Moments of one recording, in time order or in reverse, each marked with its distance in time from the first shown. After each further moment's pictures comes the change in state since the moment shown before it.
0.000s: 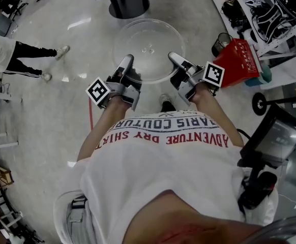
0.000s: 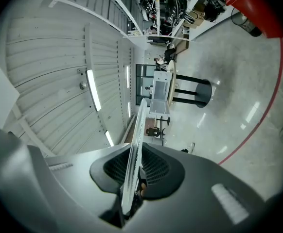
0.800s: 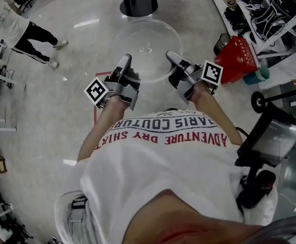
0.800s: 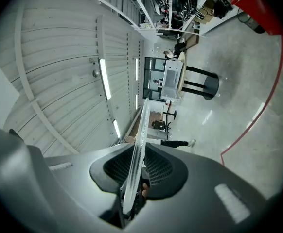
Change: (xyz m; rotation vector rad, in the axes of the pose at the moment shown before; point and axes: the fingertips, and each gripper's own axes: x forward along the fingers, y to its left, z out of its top) left arm -0.215 -0.089 -0.041 0.027 -0.065 -0.060; right arm -0.063 0.097 -0.201 -0.079 0.072 0.060
